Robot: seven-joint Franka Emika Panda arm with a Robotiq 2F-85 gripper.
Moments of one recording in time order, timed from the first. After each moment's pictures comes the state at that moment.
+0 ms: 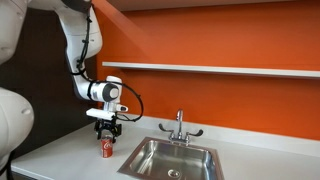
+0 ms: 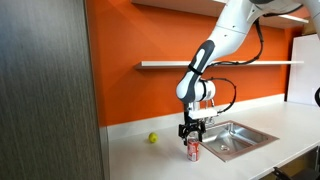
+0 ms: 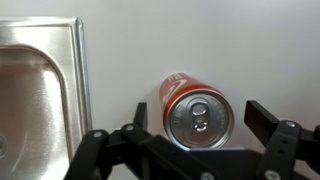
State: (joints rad) arm 0.11 0.32 0.05 -2.33 0.07 2.51 0.02
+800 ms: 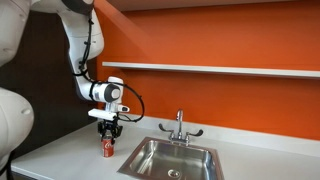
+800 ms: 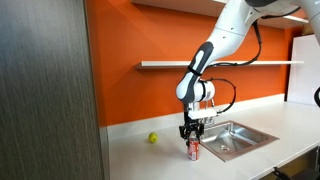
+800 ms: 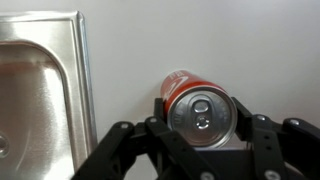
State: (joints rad) arm 0.10 0.34 0.04 -2.30 0.07 2.51 0.03
